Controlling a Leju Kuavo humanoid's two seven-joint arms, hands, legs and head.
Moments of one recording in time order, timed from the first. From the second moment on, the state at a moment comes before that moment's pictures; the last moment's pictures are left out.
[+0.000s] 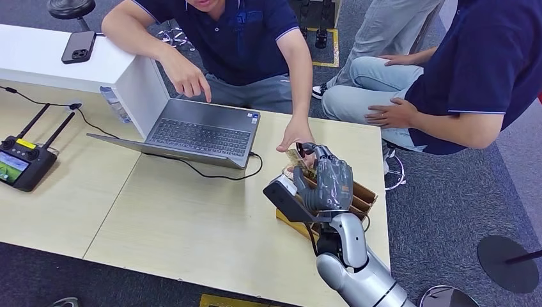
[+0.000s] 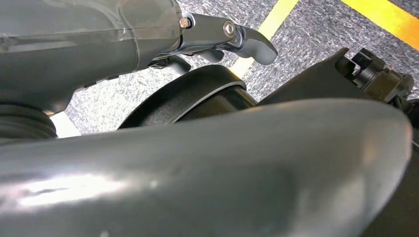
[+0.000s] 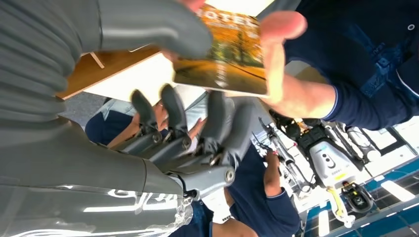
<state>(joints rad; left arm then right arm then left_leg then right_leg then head) -0.13 -0.18 0.59 -0.14 -1.55 0.06 -0.11 -0.41 -0.12 0.82 -1.31 0.93 -0.64 0.40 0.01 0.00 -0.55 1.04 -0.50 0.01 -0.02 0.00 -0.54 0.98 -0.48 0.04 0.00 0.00</state>
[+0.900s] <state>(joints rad) -0.11 -0.14 0.72 -0.12 -1.50 0.10 -0.15 0.06 -0.49 0.37 -1.80 -0.44 -0.38 -0.13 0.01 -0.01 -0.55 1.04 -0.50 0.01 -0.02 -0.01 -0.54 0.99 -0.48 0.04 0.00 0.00</state>
